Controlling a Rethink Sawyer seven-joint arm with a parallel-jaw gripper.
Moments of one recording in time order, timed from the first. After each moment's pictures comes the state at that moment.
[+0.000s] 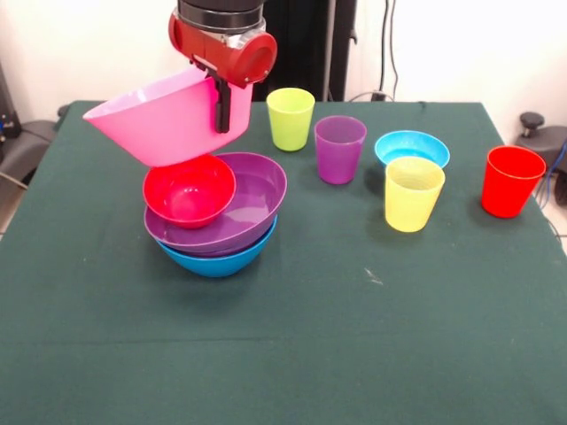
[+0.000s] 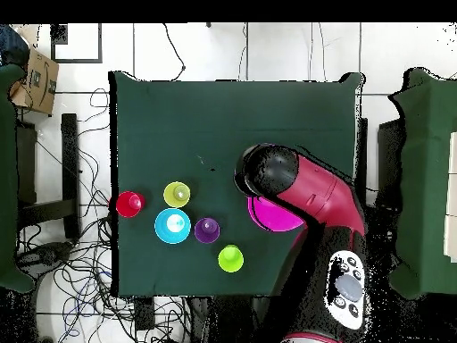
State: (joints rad) arm -0.18 -0.65 -0.27 1.57 0.24 0.63 1.99
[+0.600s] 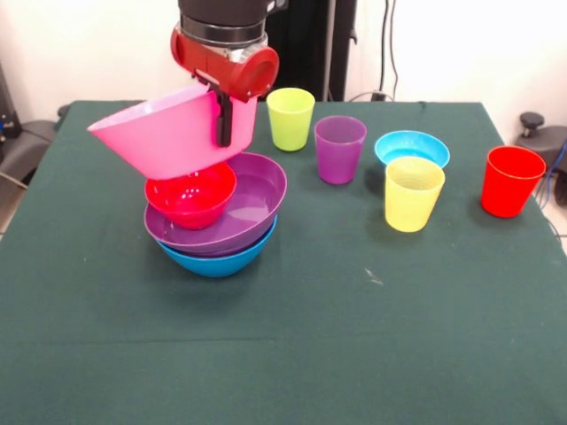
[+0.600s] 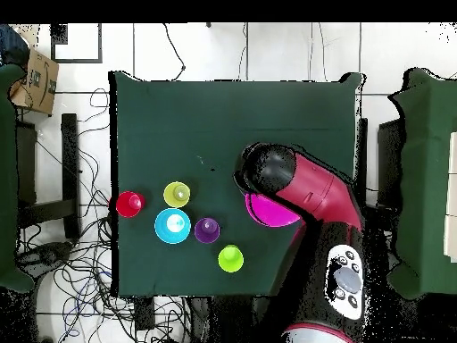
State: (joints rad) arm -0.19 -0.63 -0.25 1.57 0.24 0.58 1.99
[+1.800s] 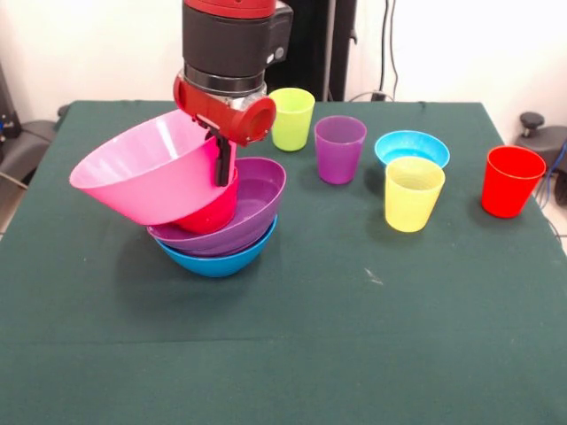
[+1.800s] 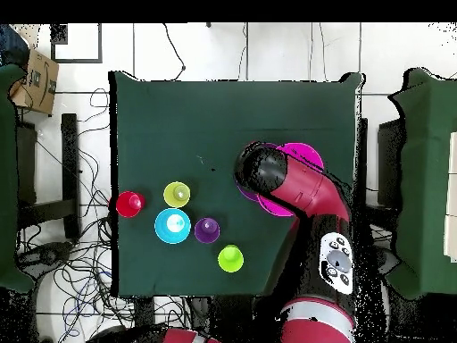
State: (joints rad) arm -0.20 -0.56 -0.22 1.57 0.24 0.45 1.99
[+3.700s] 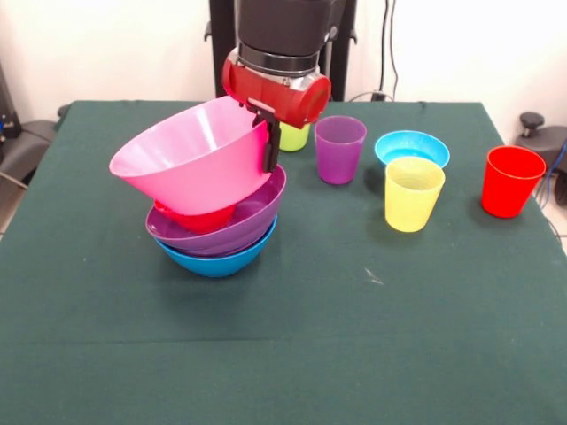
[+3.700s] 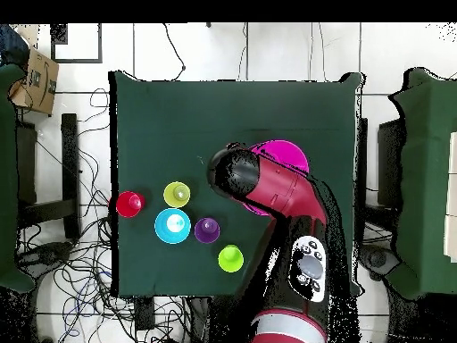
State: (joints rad) arm -0.12 -0.60 -0.23 1.60 0.24 0.45 1.99
